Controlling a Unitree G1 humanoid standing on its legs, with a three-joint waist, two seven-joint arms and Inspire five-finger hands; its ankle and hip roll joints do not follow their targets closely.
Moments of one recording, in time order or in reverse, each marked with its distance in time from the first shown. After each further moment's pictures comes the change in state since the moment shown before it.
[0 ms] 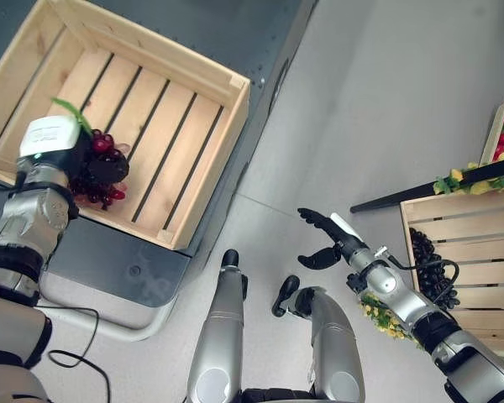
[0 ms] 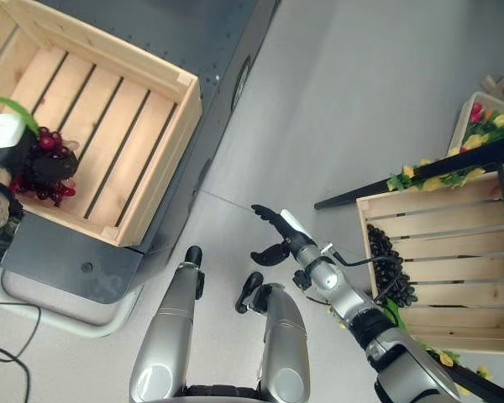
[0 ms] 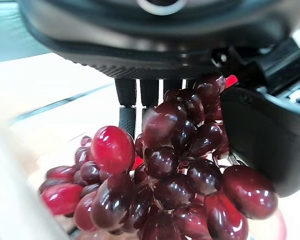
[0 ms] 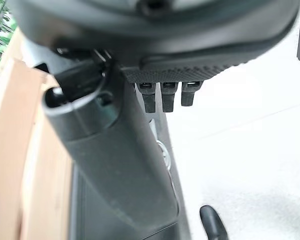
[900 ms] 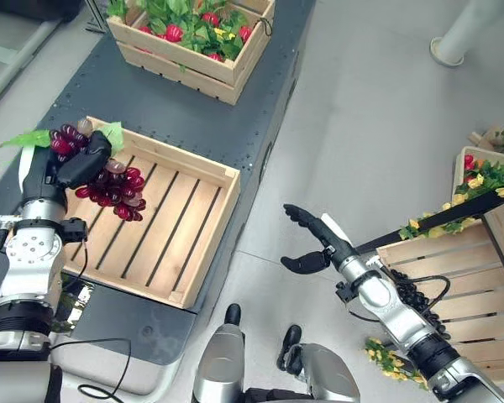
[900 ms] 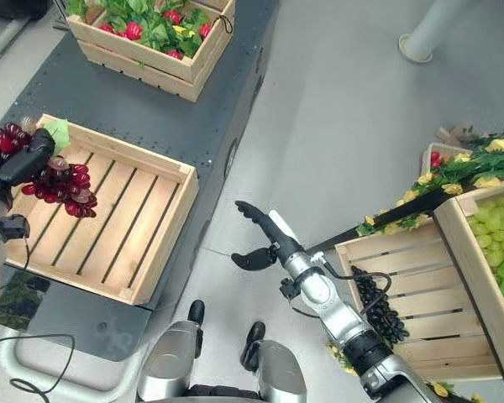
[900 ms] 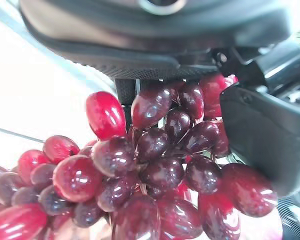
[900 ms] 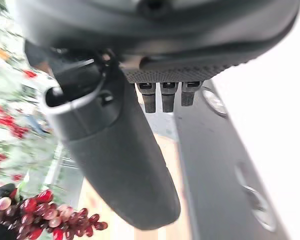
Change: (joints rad) left arm 0.348 -0.130 0.373 -0.413 -0.645 -0.120 -0.168; right arm 0.104 0.042 -0.122 -0.282 -0.037 0.054 0.027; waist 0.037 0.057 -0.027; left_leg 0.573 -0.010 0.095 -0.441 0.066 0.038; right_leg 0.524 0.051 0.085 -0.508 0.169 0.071
